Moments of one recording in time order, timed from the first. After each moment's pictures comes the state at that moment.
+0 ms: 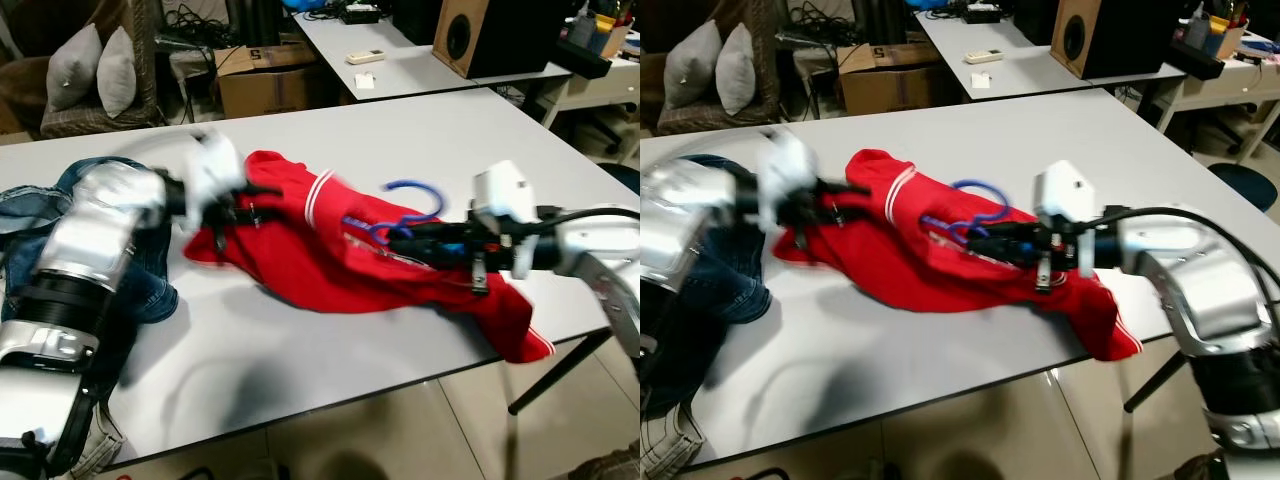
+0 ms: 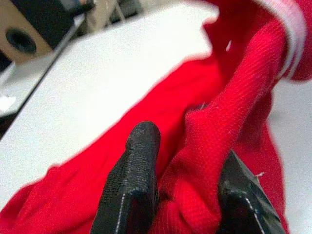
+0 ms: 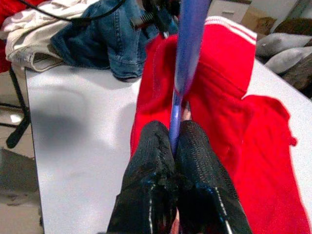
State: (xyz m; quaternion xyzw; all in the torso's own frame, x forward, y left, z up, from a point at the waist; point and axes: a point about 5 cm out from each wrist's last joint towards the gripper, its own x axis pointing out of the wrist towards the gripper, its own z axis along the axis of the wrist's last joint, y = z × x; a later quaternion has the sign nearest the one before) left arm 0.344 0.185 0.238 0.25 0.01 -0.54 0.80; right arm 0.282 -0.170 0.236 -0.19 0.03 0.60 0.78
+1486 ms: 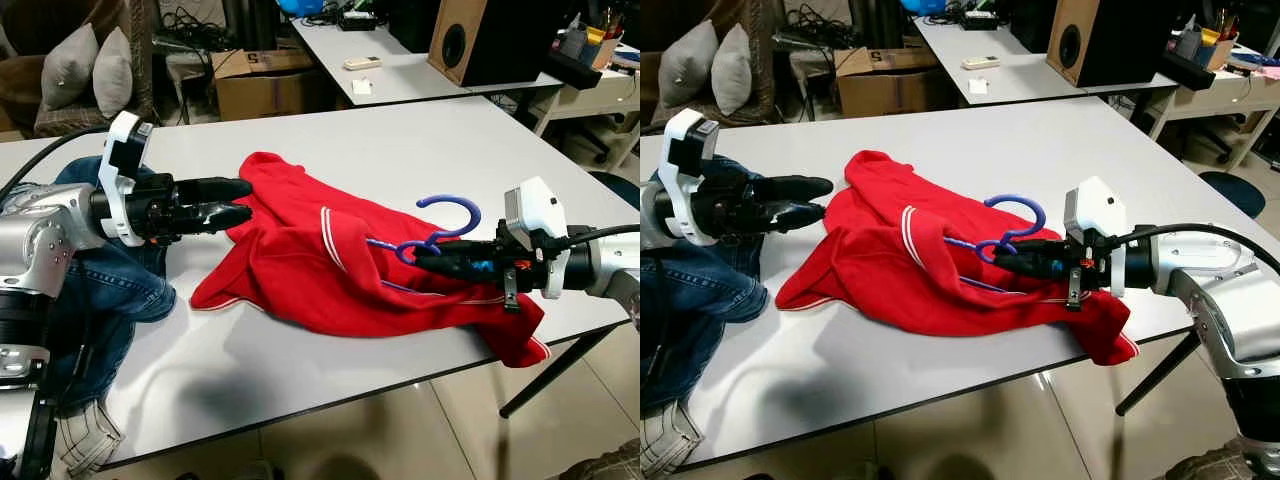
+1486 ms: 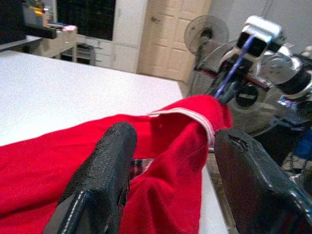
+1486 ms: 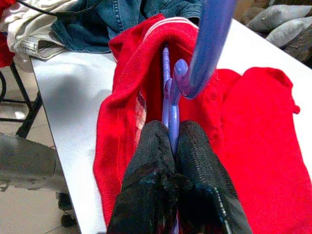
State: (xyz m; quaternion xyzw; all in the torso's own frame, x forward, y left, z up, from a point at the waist) left arm 0.317 0.227 0.237 -0.04 0.06 -0.60 0.80; right arm 0.271 -0.192 0.225 -0.17 0.07 0.58 0.79
